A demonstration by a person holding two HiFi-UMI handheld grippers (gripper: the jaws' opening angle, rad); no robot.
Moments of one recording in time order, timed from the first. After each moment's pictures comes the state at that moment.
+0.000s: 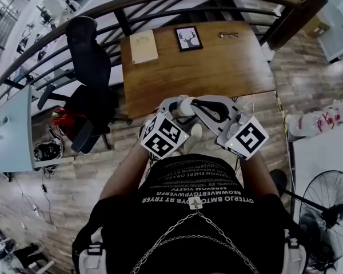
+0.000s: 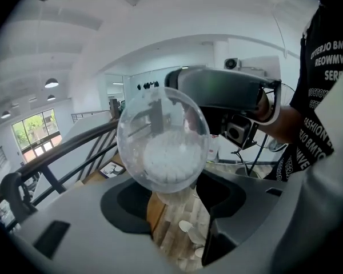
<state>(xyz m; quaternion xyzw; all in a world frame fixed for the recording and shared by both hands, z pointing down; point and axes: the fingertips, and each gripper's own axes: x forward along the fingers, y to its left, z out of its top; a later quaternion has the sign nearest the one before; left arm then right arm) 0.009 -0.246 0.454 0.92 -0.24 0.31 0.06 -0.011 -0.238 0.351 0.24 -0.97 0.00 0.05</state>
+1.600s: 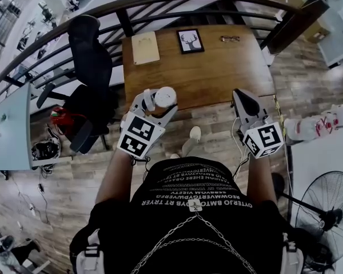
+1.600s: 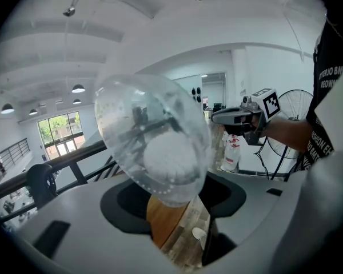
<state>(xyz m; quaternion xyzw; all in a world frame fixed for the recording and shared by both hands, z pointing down) -0.073 -0.277 0.420 0.90 -0.35 0.26 0.06 0.110 -0.287 0.379 0.47 -0.88 0.01 0.09</state>
